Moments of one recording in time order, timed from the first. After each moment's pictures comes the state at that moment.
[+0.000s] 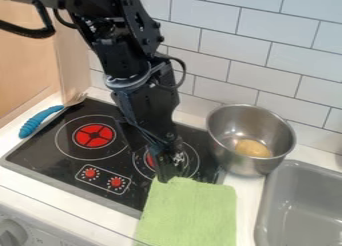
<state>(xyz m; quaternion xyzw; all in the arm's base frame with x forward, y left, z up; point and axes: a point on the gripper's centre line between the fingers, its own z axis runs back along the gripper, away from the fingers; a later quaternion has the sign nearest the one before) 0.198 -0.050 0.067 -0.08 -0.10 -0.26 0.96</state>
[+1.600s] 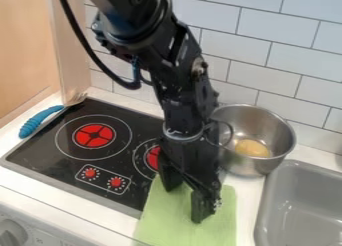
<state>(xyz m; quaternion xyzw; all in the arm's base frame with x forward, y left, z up) 0.216 -0.084 0.005 -0.05 -0.03 -0.28 0.96</state>
